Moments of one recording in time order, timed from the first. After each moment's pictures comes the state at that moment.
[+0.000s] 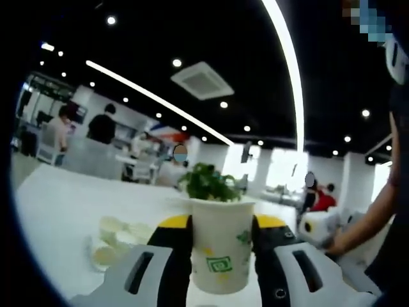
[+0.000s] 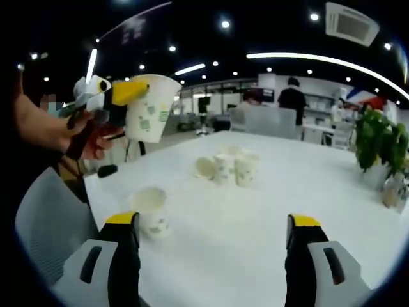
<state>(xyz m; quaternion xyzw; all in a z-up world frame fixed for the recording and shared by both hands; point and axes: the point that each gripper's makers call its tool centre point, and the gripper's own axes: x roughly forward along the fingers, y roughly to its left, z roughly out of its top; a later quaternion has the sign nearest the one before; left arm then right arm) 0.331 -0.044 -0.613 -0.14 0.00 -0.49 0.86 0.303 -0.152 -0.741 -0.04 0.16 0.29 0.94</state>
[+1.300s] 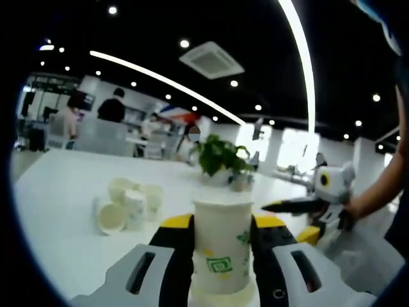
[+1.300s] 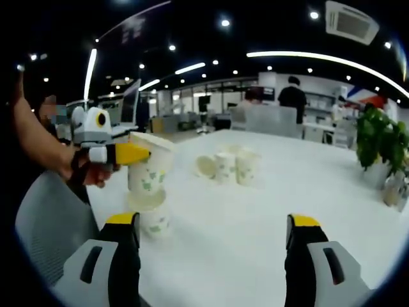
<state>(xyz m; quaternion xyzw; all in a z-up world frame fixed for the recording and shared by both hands) 0.329 -0.037 -0.707 -0.11 0.07 -0.46 0.88 0.302 -0.152 -0.744 -0.04 0.16 0.29 0.94</state>
